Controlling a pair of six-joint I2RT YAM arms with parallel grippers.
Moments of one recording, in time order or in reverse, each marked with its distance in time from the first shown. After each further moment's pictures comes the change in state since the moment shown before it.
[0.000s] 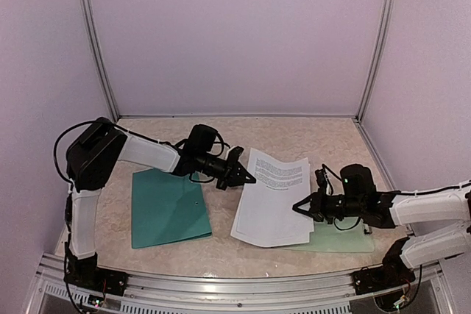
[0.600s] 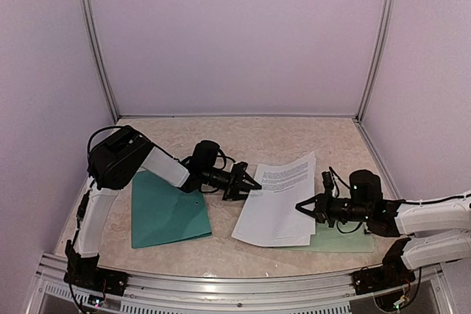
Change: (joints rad) left arm -0.006 0.165 -0.021 0.321 0.085 -0.267; right arm 0.000 -0.066 -0.088 0.137 0.004 0.122
